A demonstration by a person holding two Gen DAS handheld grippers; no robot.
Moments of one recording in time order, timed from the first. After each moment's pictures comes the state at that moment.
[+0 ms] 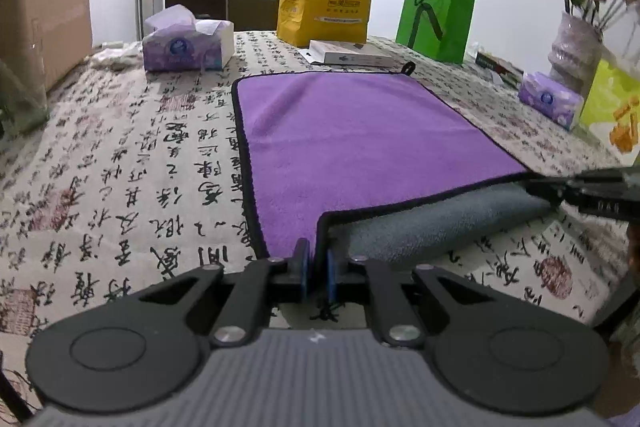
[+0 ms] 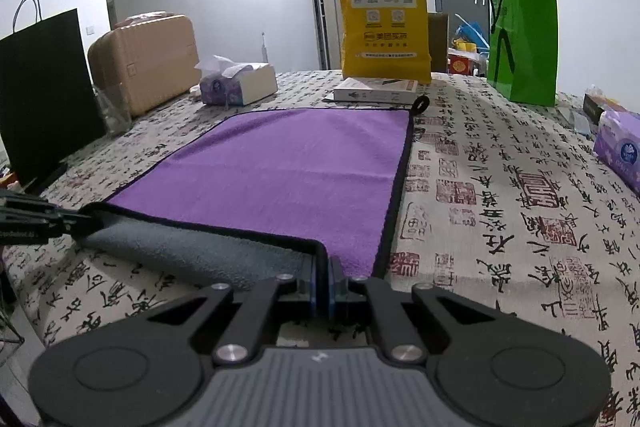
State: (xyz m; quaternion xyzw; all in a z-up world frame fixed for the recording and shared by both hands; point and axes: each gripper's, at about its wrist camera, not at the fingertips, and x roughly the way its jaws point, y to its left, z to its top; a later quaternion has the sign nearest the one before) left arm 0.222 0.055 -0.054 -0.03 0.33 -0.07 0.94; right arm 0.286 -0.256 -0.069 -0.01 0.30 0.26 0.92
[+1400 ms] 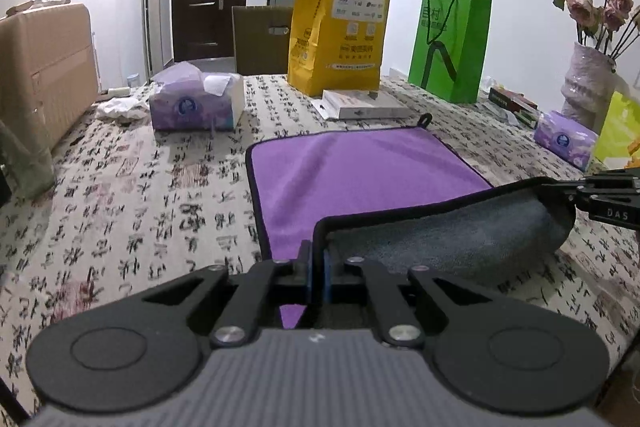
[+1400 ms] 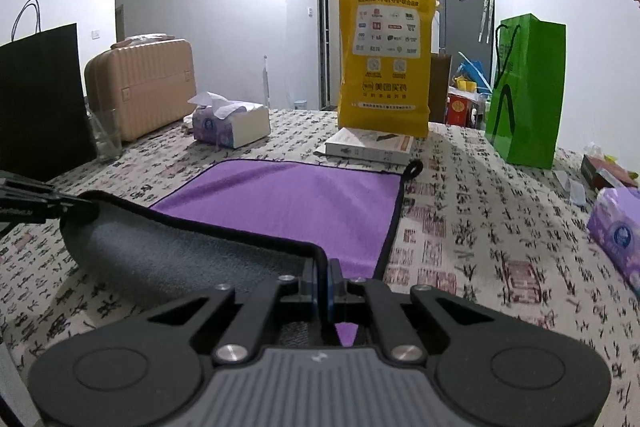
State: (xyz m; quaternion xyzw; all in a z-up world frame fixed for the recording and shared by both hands) left arm 0.266 0.061 -0.014 -0.01 0.29 -0.06 0.95; right arm 0.325 -0.250 -0.029 -0.04 0.26 0.26 0.93
